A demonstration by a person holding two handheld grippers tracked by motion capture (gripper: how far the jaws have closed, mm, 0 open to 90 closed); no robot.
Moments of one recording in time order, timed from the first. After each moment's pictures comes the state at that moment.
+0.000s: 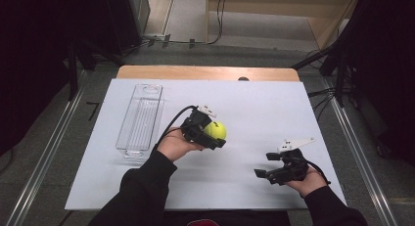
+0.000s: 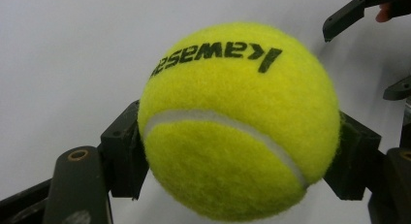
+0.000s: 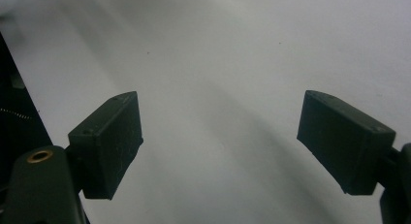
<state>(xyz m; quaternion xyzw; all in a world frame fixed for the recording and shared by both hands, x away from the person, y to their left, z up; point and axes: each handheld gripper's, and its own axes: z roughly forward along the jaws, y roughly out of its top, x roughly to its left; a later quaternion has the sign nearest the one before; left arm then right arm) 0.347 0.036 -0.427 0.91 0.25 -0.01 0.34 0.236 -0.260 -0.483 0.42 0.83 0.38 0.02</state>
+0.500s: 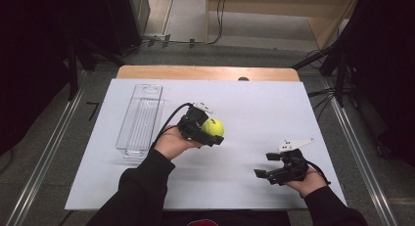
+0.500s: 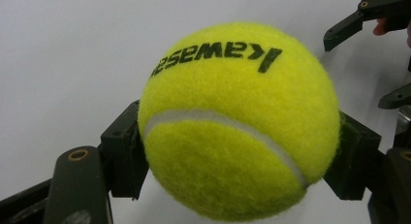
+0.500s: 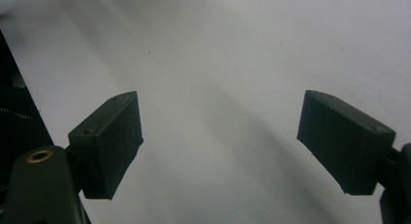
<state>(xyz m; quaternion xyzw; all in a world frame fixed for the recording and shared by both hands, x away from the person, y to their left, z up) 0.351 0.044 -0.420 0.90 0.27 -0.02 0.35 0.235 -0.260 -0.483 0.41 0.83 0.38 0.02</state>
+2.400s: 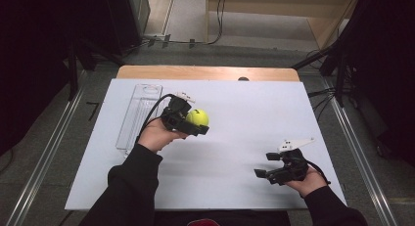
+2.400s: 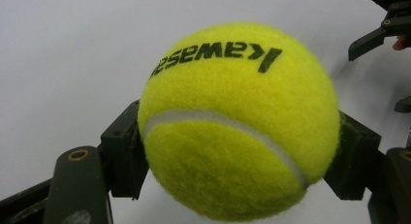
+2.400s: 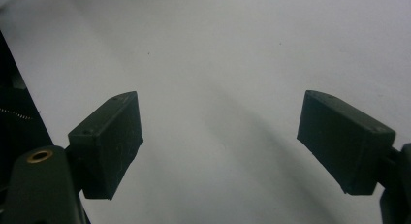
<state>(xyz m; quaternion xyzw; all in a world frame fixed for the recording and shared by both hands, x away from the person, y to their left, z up) 0.368 0.084 -0.401 0.89 0.31 0.00 0.35 0.236 -0.260 -0.483 0.42 0.83 0.38 0.02</state>
